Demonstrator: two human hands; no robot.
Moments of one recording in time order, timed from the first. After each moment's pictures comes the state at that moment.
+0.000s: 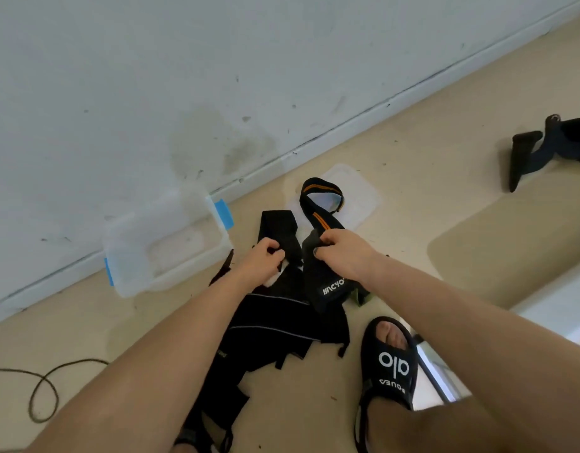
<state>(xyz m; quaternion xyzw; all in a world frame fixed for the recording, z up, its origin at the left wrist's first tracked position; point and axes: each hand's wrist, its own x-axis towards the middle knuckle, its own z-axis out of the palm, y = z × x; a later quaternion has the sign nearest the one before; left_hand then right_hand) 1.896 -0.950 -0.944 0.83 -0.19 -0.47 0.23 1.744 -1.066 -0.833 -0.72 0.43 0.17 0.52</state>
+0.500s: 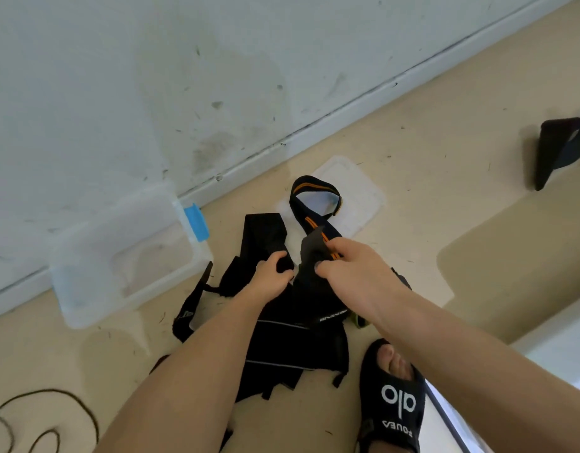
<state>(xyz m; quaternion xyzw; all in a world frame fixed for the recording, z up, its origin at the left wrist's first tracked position) 1.896 -0.996 -1.063 0.81 -0.17 -0.52 0.20 1.751 -1.098 -0.847 -0.63 0.49 0.13 0.59</state>
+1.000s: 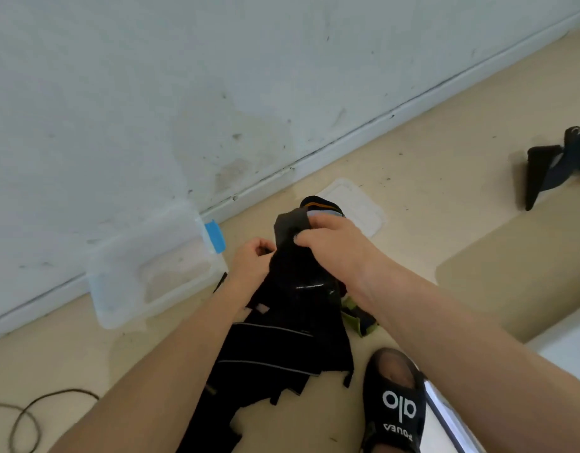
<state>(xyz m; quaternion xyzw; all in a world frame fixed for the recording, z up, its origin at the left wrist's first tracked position) 1.911 -0.994 -0.935 0.83 -0.14 -0.39 0.37 1.780 -1.097 -0.787 -0.57 0.47 0.05 0.67</state>
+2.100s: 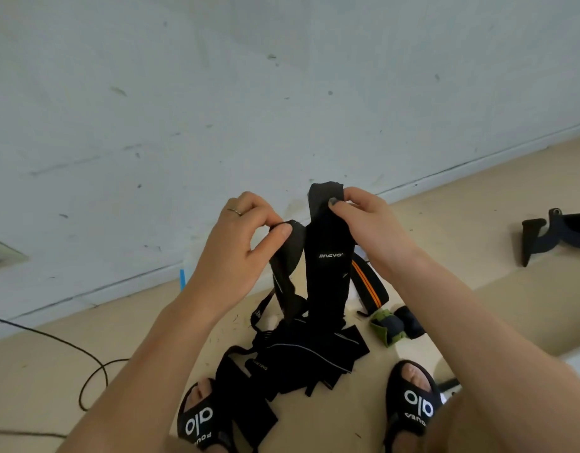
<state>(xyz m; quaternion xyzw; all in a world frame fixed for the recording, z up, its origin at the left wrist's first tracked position) 1.884 -0.809 -0.647 0.80 -0.45 -0.05 0.38 1.780 -0.989 -0.663 -0.67 0.34 -0.15 0.65</state>
